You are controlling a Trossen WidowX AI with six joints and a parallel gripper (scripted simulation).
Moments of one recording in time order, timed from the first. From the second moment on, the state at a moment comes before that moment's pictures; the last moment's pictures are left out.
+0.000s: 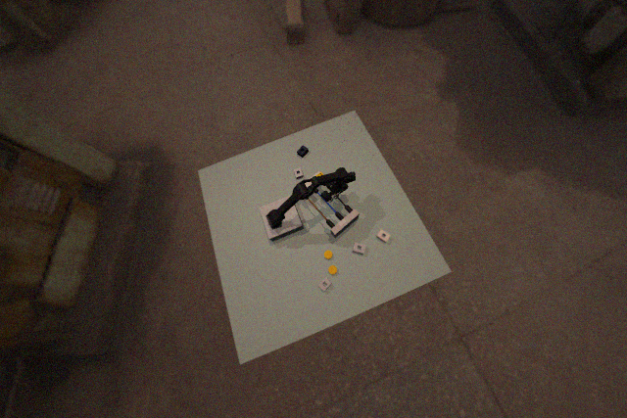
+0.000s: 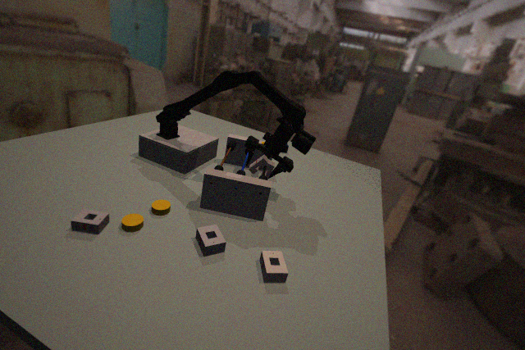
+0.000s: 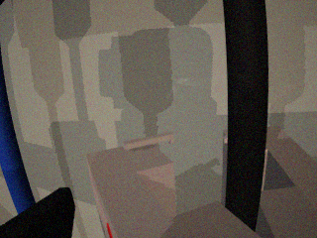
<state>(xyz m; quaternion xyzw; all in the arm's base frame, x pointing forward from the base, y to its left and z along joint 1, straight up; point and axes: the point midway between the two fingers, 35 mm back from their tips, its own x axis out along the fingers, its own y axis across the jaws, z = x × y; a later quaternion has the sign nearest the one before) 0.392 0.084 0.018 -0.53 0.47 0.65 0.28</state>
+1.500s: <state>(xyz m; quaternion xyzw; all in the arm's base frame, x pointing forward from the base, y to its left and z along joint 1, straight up) 0.392 0.084 0.018 -0.53 0.47 0.65 0.28</state>
